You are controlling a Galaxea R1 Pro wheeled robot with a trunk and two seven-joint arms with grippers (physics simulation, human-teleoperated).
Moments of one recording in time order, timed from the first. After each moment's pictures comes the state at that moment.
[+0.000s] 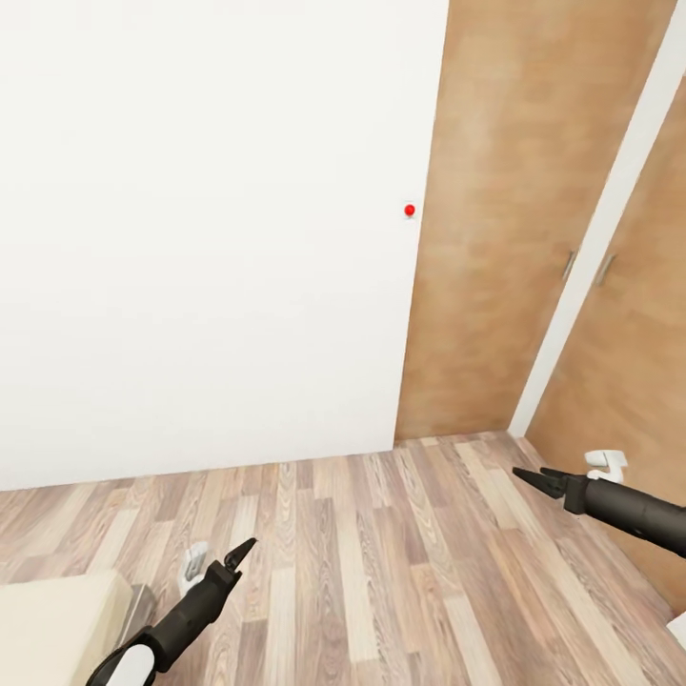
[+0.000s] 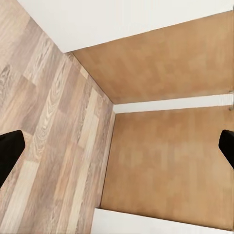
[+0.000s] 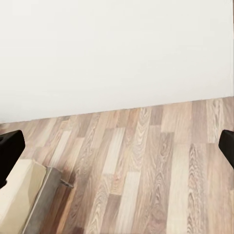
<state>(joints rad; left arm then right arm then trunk) -0.15 0.07 0.08 -1.04 1.04 0.41 -0.39 -0.23 -0.50 -0.28 -1.61 -0.61 0.85 0.65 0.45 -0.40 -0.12</state>
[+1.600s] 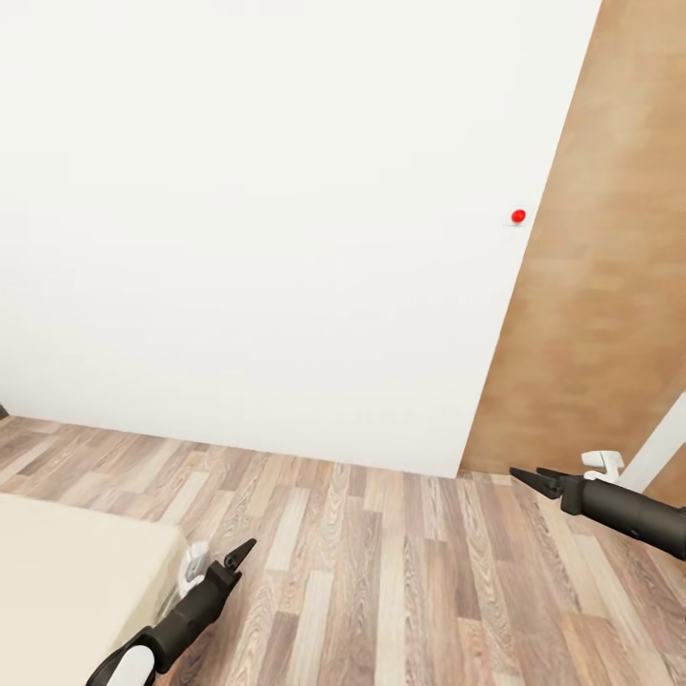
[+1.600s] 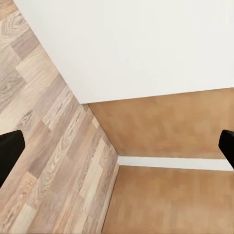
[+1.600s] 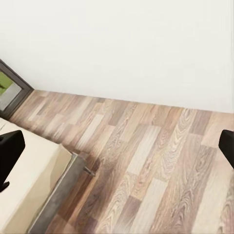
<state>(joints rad) -0.15 0.07 0.08 -1.04 1.04 0.41 -0.39 -0.23 -0.48 -0.27 -1.61 -0.61 0.84 0.66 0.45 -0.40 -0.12</state>
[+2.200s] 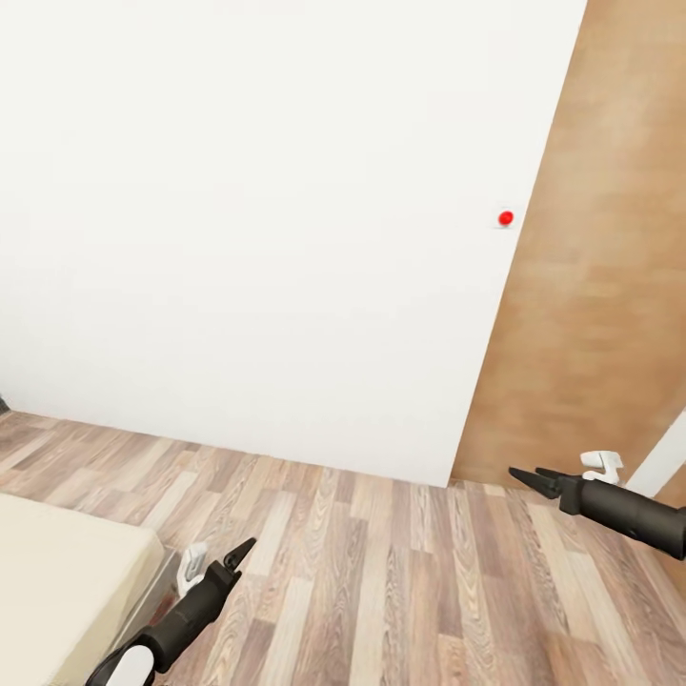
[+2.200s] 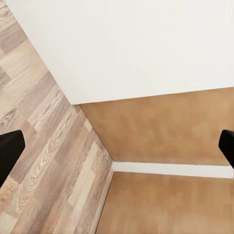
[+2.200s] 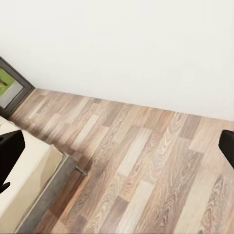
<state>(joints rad) -0.15 0.07 0.08 -1.04 1.04 0.41 -0.39 -0.23 -0.48 -0.27 -1.61 -0.61 0.84 0.66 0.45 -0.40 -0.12</state>
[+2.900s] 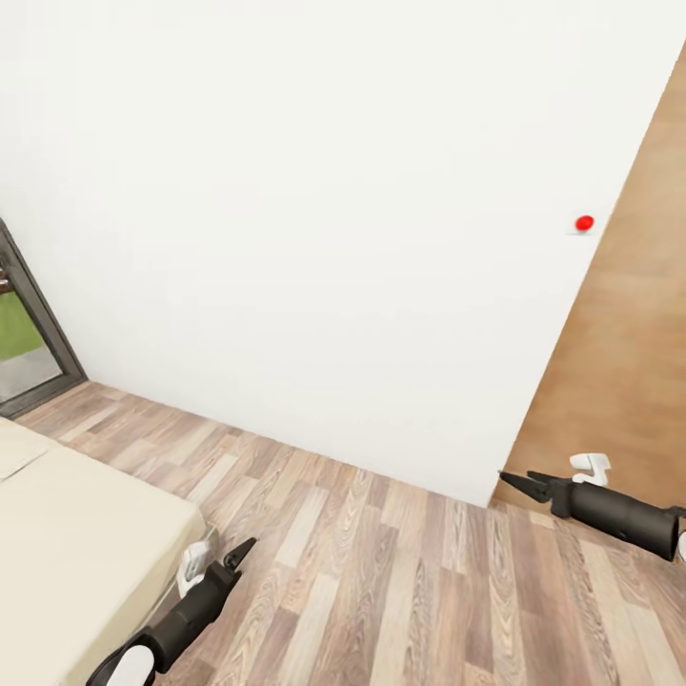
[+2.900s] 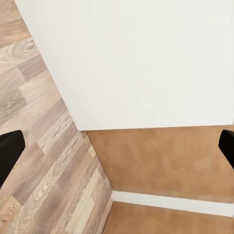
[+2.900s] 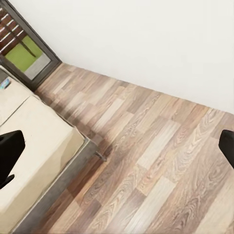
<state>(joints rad) -0.15 0.07 0.08 -1.04 1.04 0.41 -0.39 -0.23 -0.48 -0.23 -1.61 -0.61 0.84 0.65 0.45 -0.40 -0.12</state>
